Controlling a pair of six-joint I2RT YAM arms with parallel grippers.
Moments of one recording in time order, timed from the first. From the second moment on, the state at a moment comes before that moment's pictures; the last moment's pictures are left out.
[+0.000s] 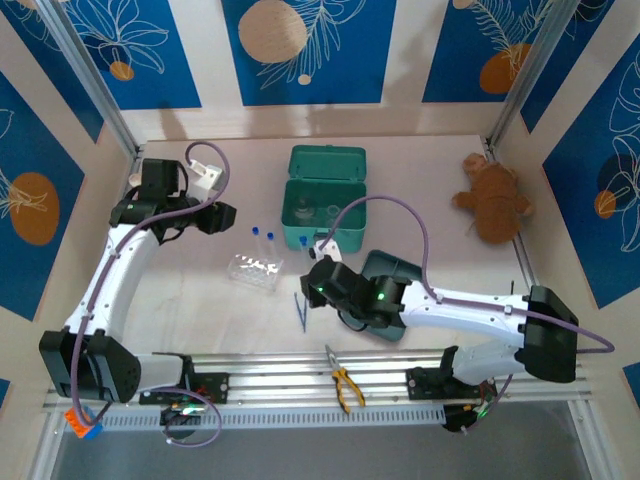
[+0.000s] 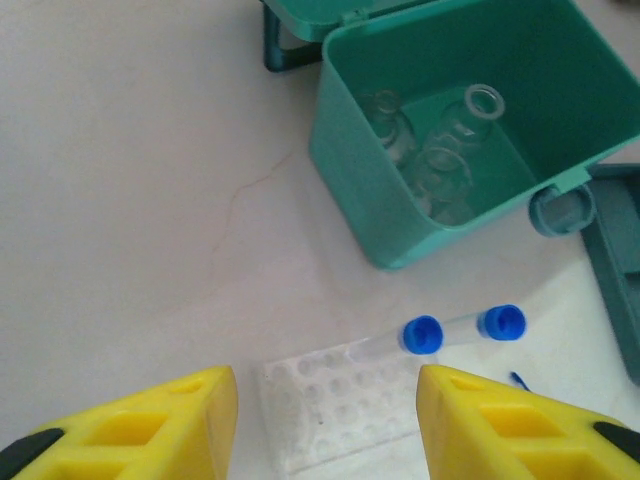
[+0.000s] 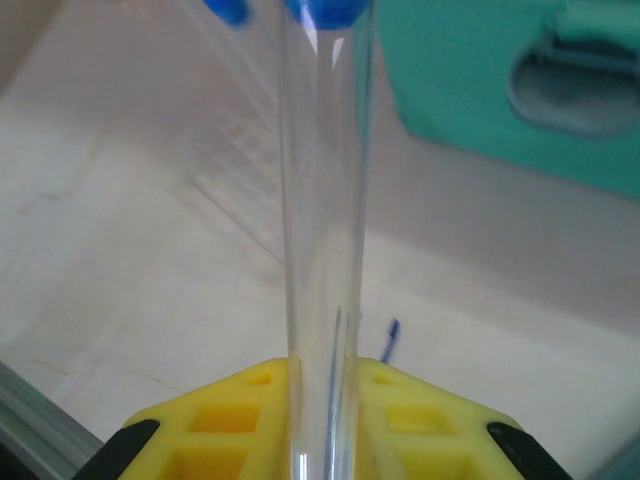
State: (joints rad) left arm -0.09 1.29 1.25 -0.81 0.45 0.24; right arm 1.18 1.30 0.90 -0.32 0.36 0.68
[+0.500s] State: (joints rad) left arm -0.09 1.23 1.26 -0.89 0.63 0.26; right arm 1.16 1.49 1.10 -0.16 0.24 0.50
